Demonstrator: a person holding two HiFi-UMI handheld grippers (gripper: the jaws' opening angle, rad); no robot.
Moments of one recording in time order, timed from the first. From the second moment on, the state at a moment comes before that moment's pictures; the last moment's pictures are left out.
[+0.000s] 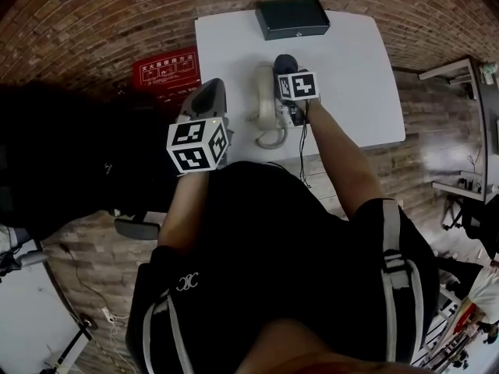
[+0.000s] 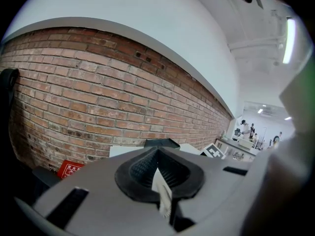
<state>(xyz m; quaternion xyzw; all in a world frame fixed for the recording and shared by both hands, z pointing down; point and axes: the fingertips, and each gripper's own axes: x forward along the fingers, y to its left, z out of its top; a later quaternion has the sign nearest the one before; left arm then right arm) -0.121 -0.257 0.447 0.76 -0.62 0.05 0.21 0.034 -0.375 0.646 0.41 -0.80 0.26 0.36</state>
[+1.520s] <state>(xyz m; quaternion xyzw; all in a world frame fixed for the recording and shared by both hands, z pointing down) -0.093 -0.281 0.457 0.79 -0.57 0.07 0.22 0.133 -0.339 0.660 0.47 -0.76 0.28 0.36</state>
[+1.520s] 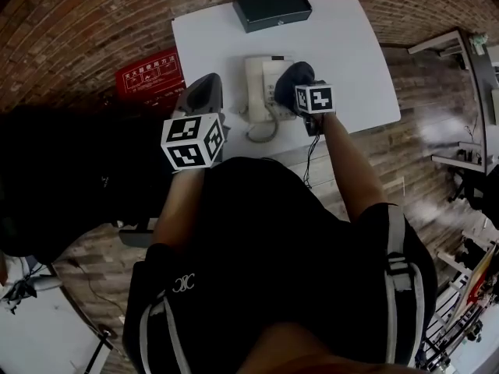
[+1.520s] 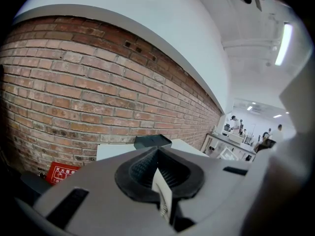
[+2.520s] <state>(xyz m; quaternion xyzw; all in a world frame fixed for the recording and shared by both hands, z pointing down) -0.080 -0.276 0.460 0.80 -0.56 0.07 0.22 0.092 -0.260 0.680 0.41 -0.78 0.30 0.36</state>
